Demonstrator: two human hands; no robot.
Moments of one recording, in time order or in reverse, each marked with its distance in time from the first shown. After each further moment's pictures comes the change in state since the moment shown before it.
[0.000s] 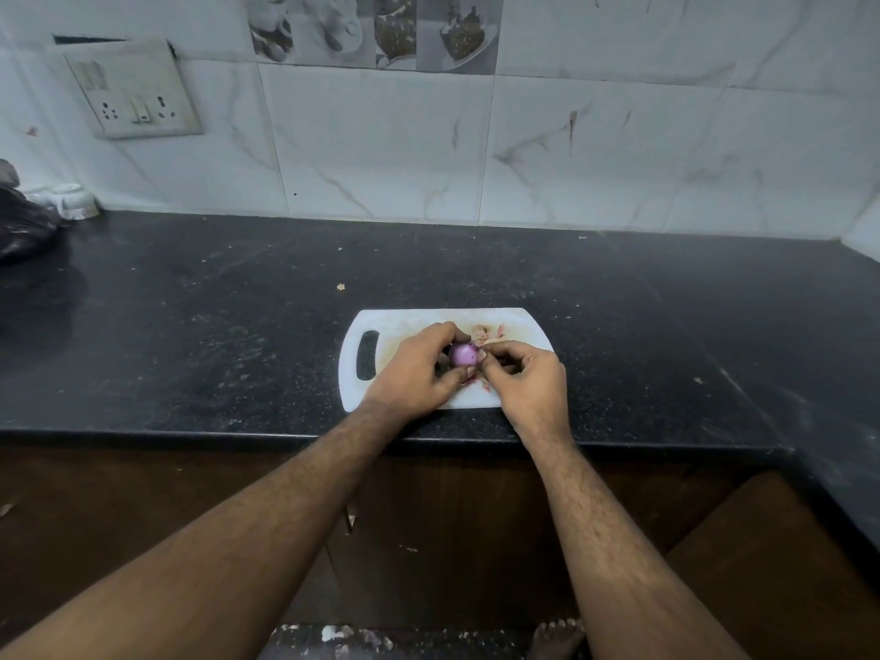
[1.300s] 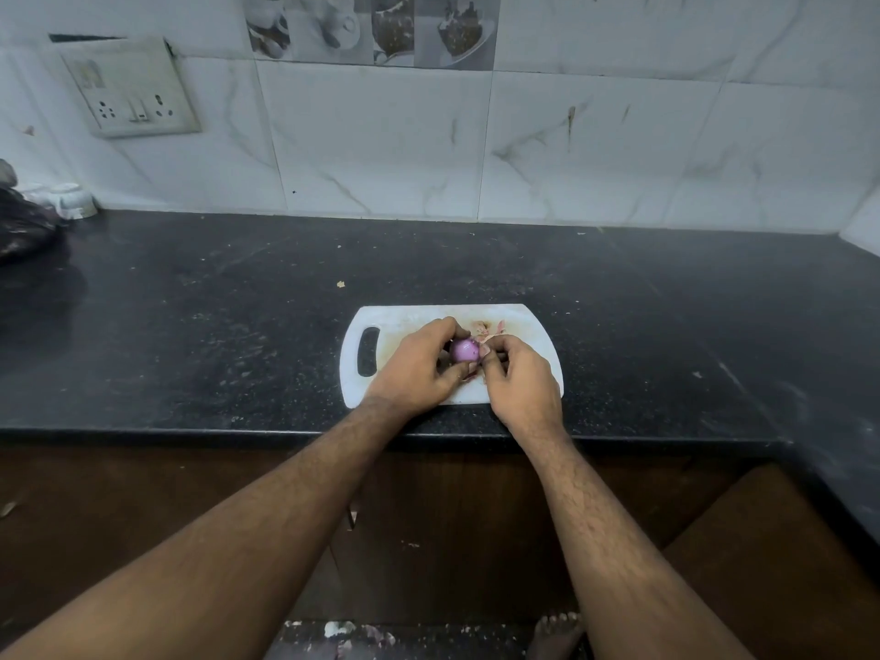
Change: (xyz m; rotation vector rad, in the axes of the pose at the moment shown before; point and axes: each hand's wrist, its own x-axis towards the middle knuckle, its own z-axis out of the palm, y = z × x) left_hand 0.001 -0.001 0.002 -0.001 -0.009 -0.012; right_hand 0.001 0.002 0.007 -0.421 -0.044 -0.003
